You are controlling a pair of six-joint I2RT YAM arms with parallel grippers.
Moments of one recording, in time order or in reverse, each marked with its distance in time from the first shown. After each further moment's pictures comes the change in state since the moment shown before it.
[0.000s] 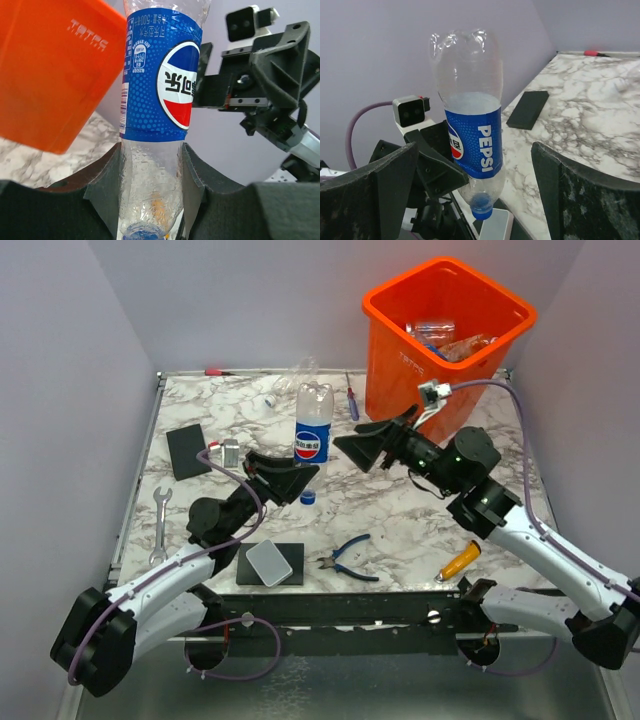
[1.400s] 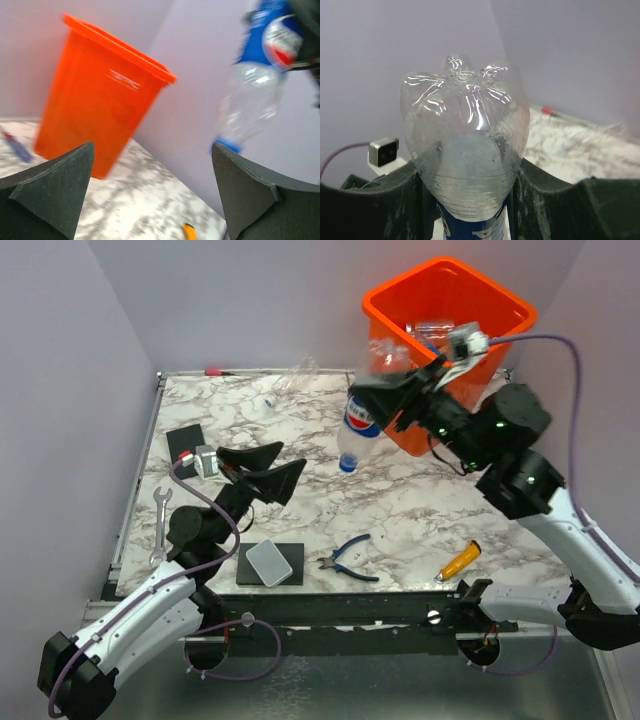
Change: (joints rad) left arm -0.049 -0.257 0.043 -0.251 -0.166 0.171; right arm 0.127 0.156 0.490 -0.314 0.156 -0.280
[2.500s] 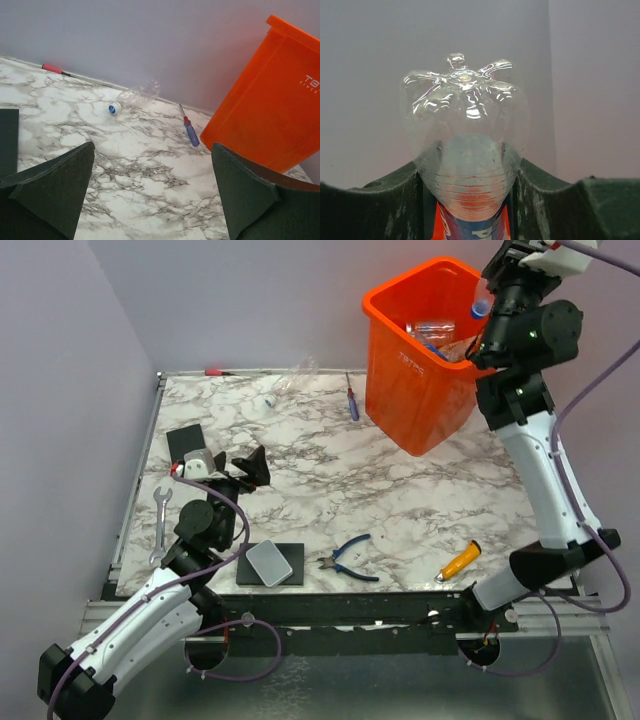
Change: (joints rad) left arm -0.002 -0.099 0.010 -0.391 -0.669 0.357; right arm -0.393 0.328 0.479 0.408 0.661 -0.666
